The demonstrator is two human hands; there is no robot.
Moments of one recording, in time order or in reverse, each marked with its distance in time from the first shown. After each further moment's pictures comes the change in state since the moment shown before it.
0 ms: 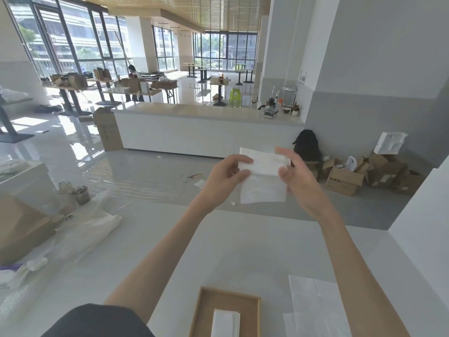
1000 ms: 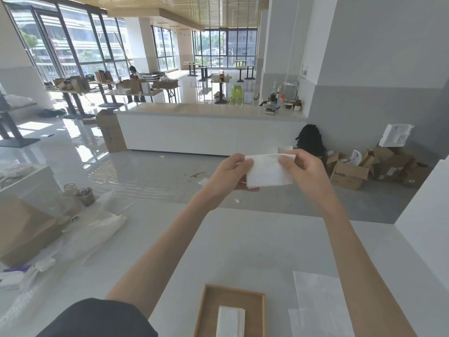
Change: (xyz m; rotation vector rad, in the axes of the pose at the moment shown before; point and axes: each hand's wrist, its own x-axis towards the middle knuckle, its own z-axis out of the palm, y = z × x) left_hand 0.006 0.015 0.011 -0.177 -0.107 -0.259; right_hand 0.006 -0.001 -0.004 -0.132 0.236 -0.017
